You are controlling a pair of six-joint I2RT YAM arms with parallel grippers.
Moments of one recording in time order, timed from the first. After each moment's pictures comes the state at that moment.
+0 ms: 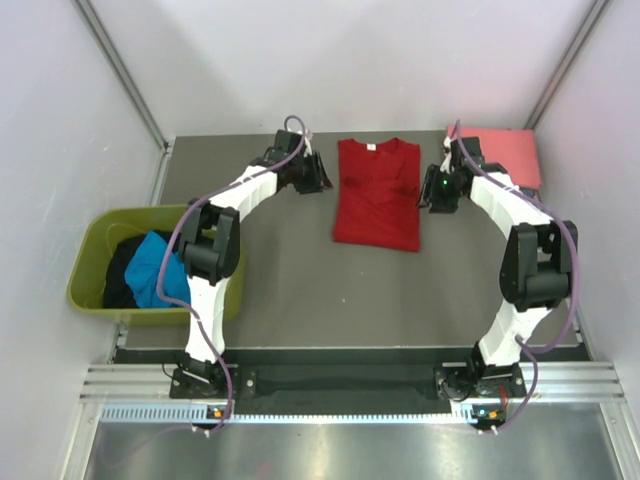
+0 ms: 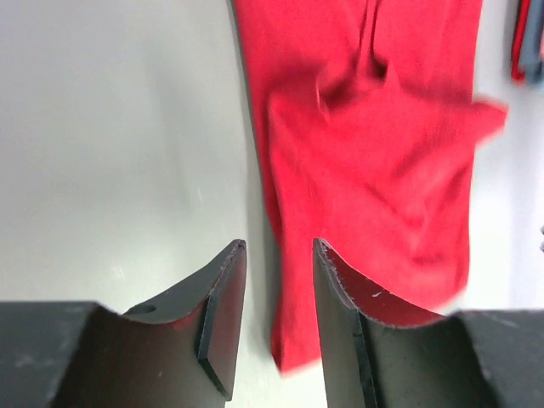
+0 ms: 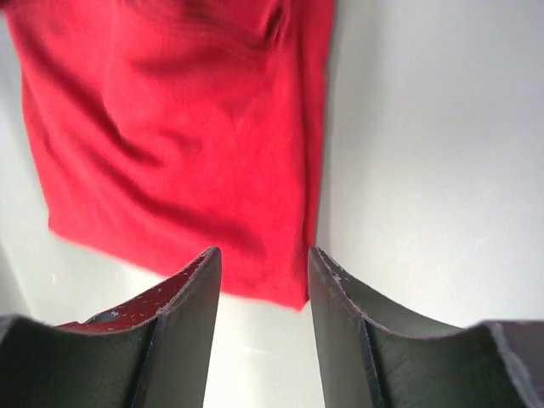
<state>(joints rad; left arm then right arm) -0.35 2.21 1.80 -0.34 0.33 -0.52 0.10 1.82 1.44 -0.62 -0.20 0.34</state>
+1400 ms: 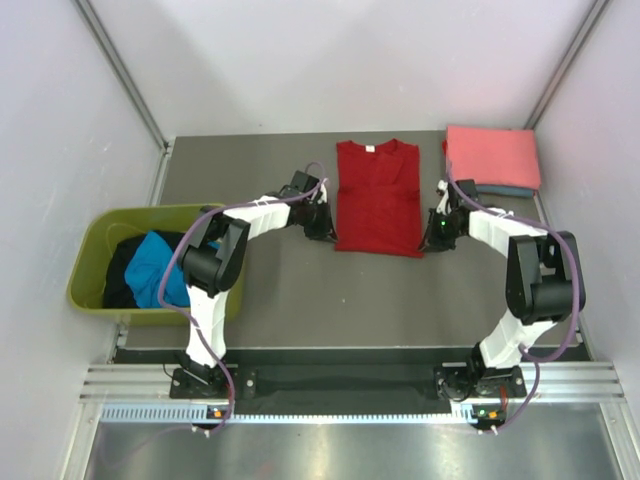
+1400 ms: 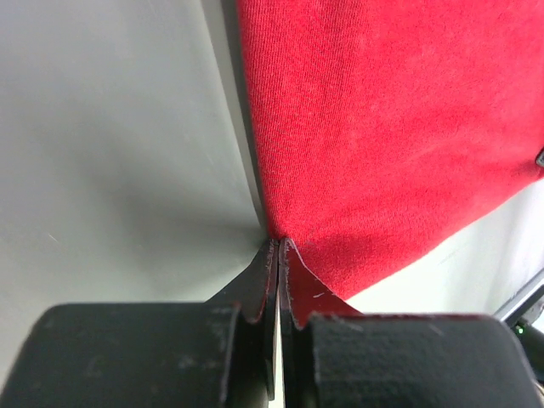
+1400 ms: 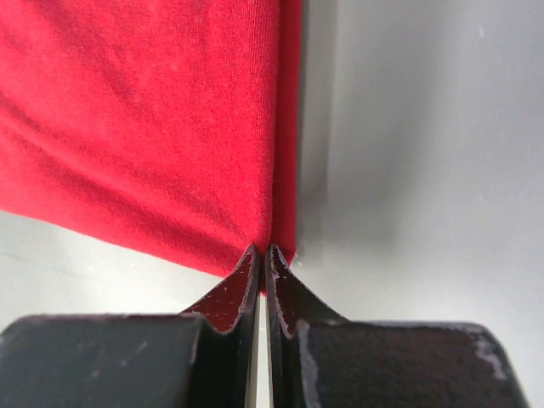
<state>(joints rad) -0.47 2.08 1.40 -0.29 0.40 -0.51 0.10 1.70 1.01 -0.42 -0.29 0.31</state>
